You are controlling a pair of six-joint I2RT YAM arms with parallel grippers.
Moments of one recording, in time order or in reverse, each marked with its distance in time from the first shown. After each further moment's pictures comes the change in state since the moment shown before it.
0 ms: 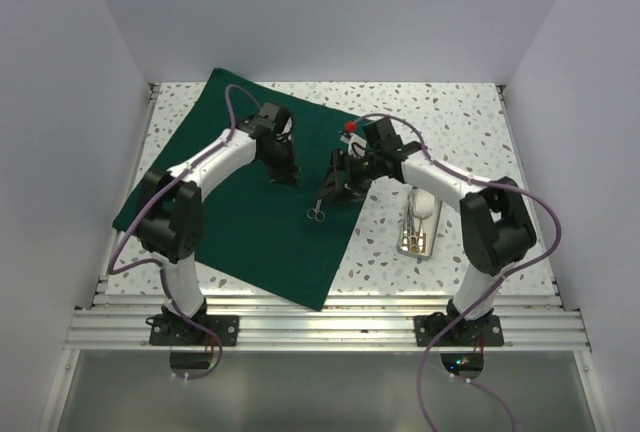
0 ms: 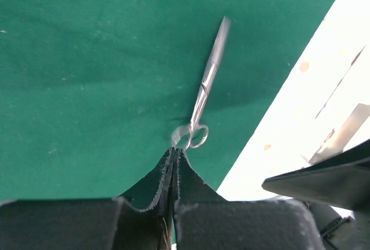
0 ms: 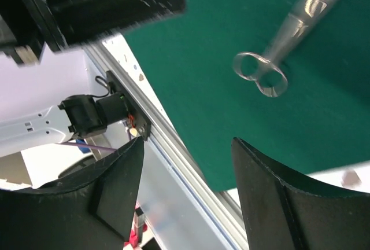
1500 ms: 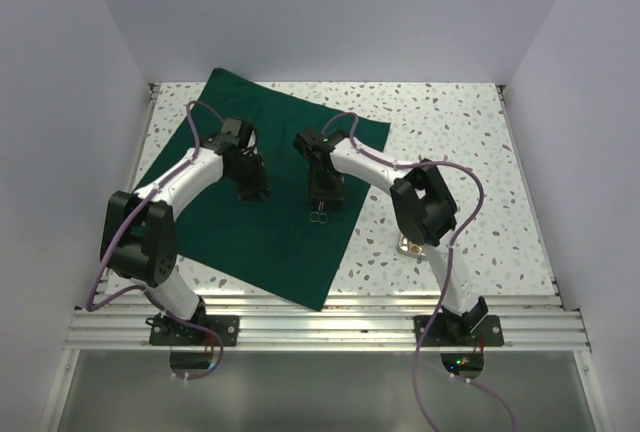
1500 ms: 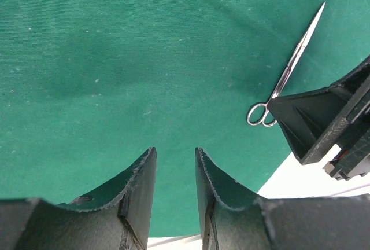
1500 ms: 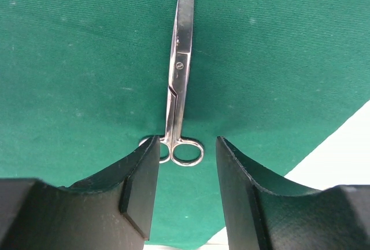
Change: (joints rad) left arm 0.151 -0.219 -0.294 0.045 -0.029 0.078; right arm 0.253 0.486 0.624 -0.614 0.824 0.221
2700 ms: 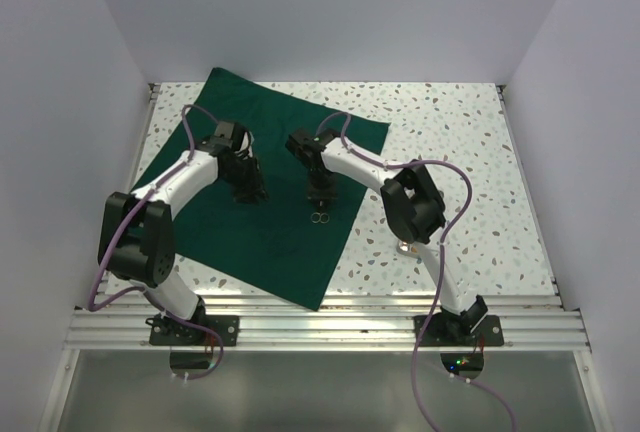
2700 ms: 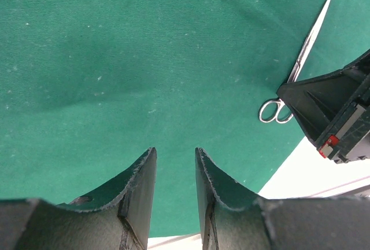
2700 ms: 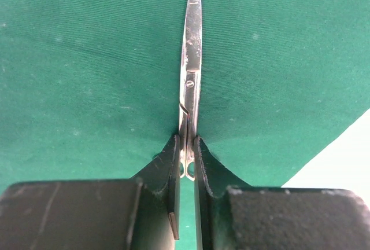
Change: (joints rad) left arm 0.044 -0.010 -0.045 0.024 0.050 0.053; right arm 0.020 0.098 0.127 -0.080 0.045 0.027
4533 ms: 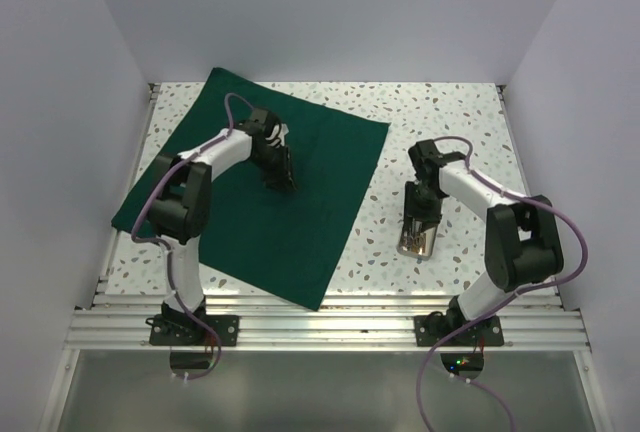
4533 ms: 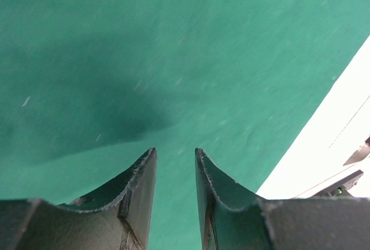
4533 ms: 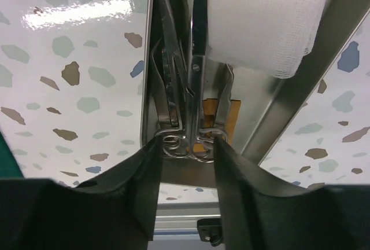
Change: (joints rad) left arm -0.076 0.361 0.290 0.022 0.124 0.034; right arm -0.497 -0.732 -0.951 0.243 -0.120 -0.420
